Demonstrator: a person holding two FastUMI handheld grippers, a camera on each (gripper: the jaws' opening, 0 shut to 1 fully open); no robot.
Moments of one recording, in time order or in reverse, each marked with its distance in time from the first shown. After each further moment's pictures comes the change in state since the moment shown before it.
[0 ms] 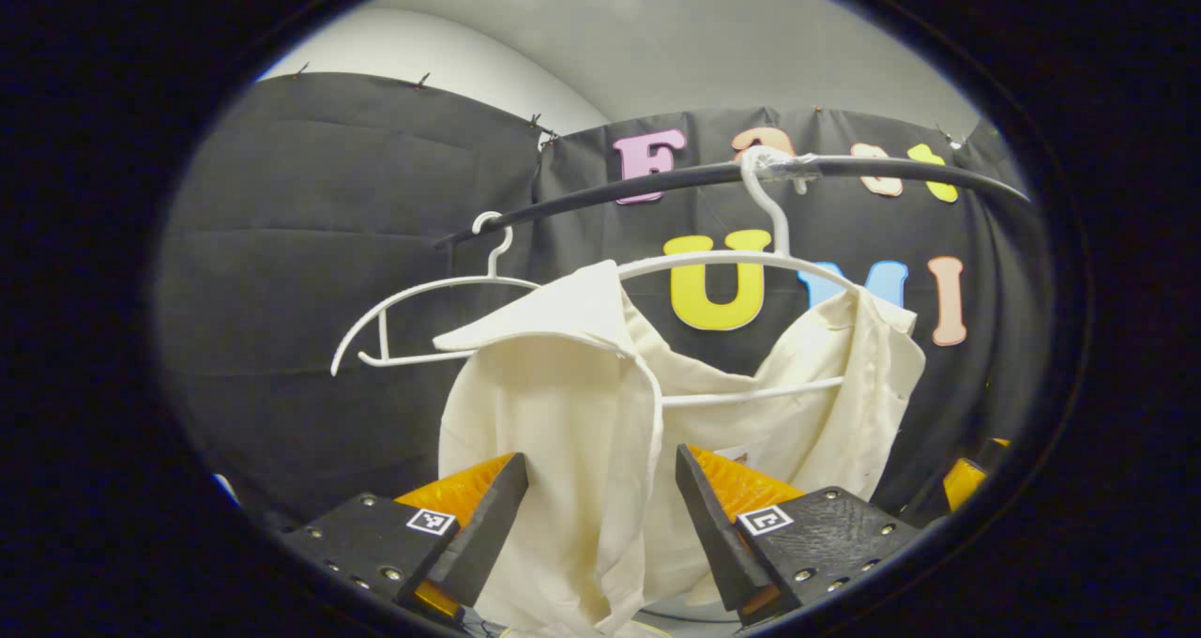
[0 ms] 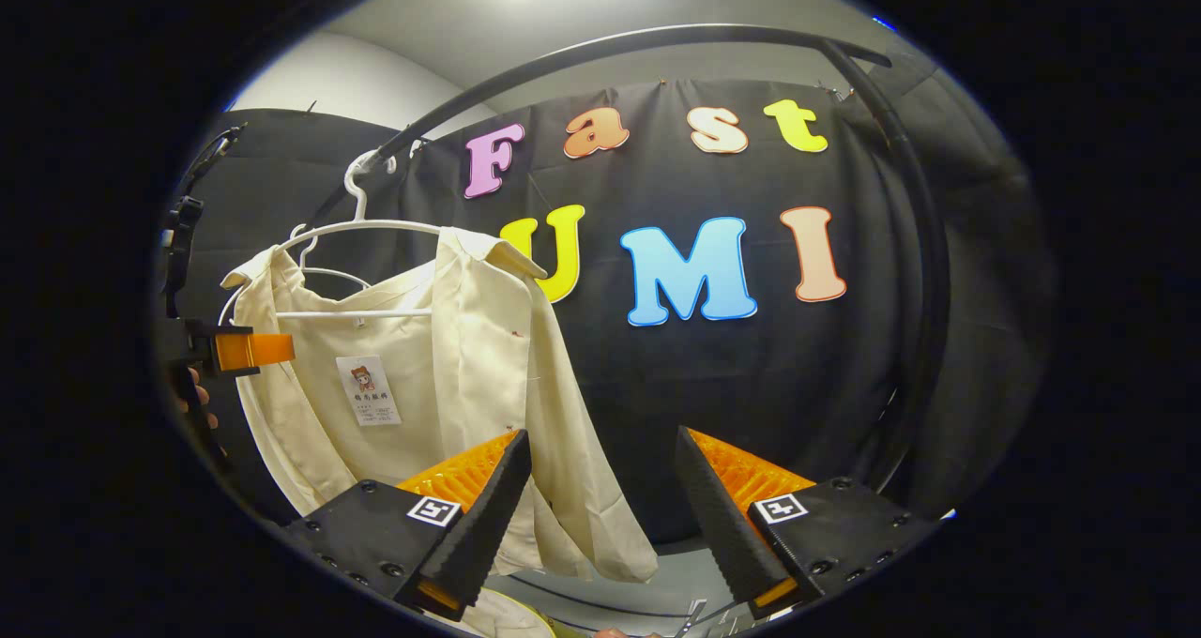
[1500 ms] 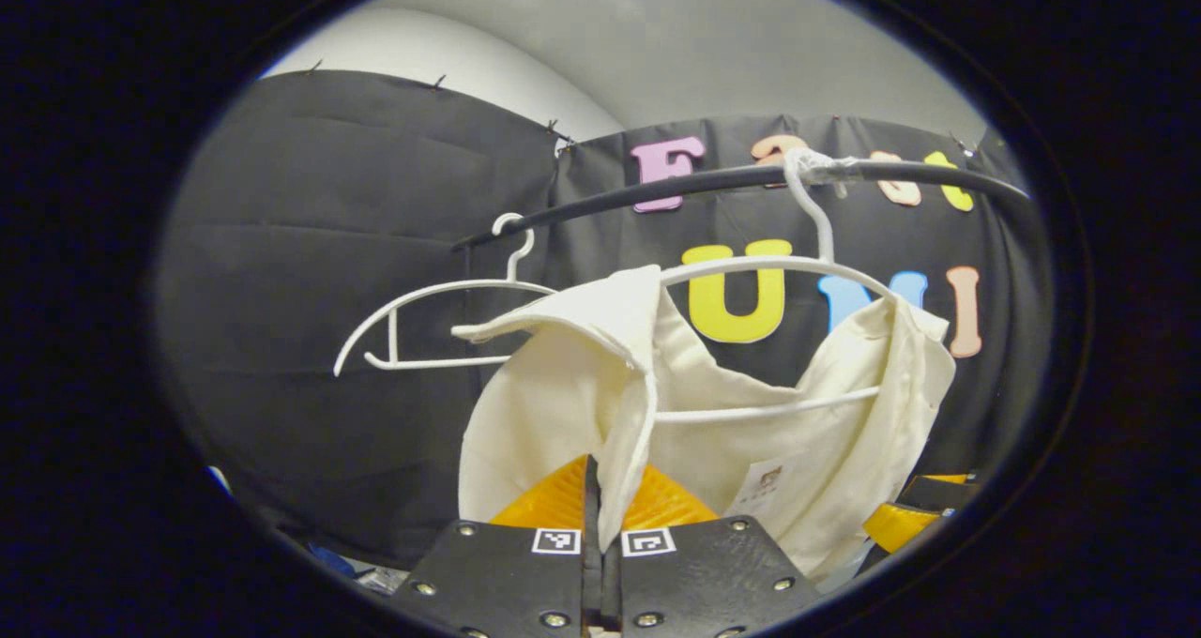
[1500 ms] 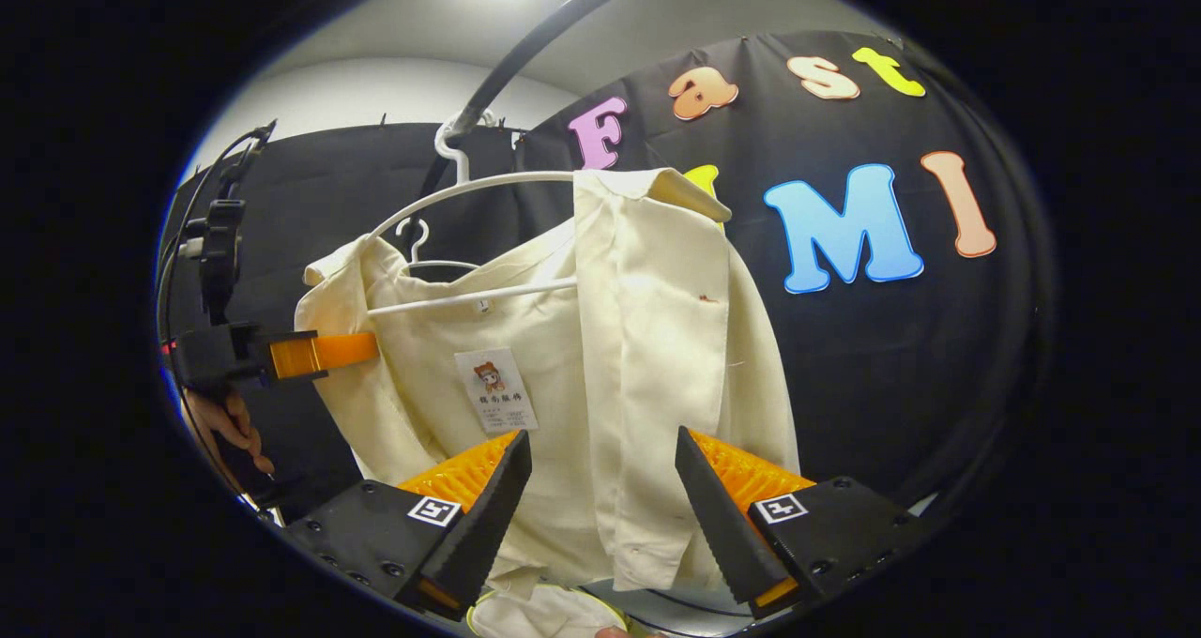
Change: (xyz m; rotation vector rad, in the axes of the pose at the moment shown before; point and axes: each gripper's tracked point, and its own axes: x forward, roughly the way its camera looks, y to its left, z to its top) left arm 0.003 0.019 0.004 -0.068 -0.045 0.006; right arm 0.046 0.122 -0.010 0.093 0.060 0.435
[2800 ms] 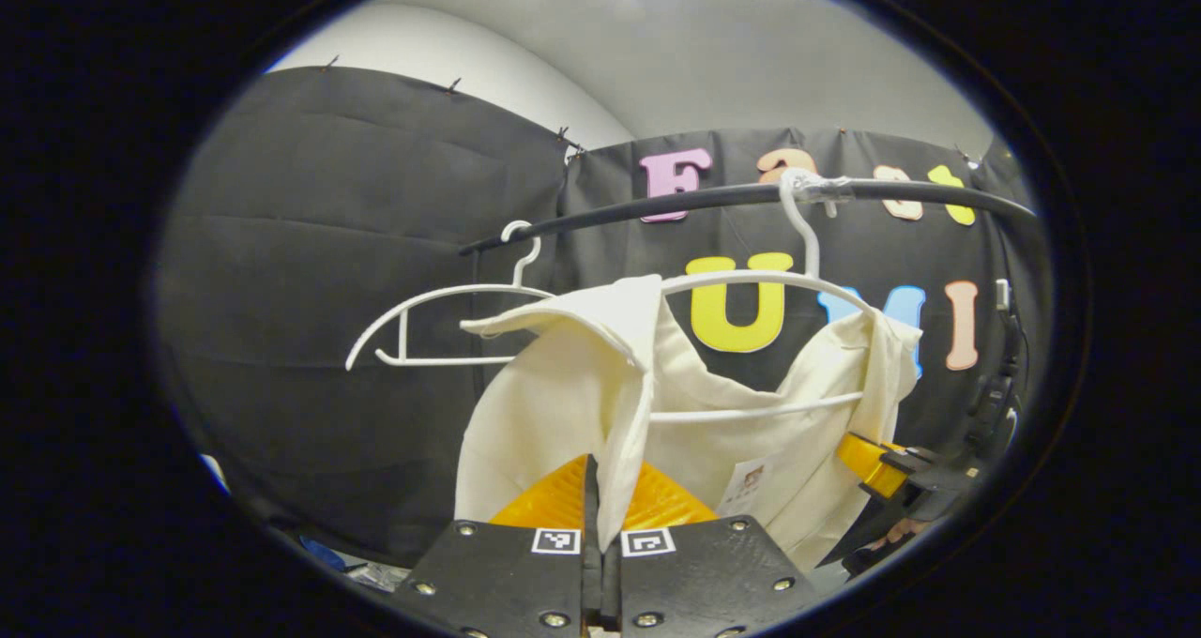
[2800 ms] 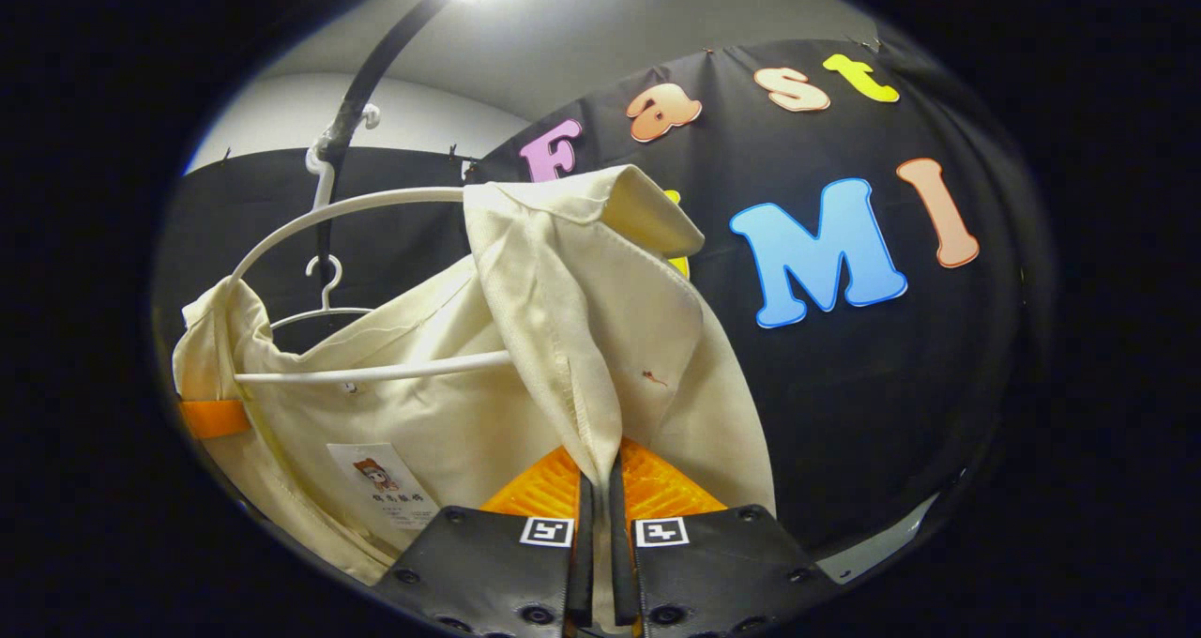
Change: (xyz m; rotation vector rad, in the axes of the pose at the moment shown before) left arm -0.015 -0.002 0.003 -0.014 -0.027 0.012; right arm 0.088 -0.038 0.045 0.017 -0.127 -0.099
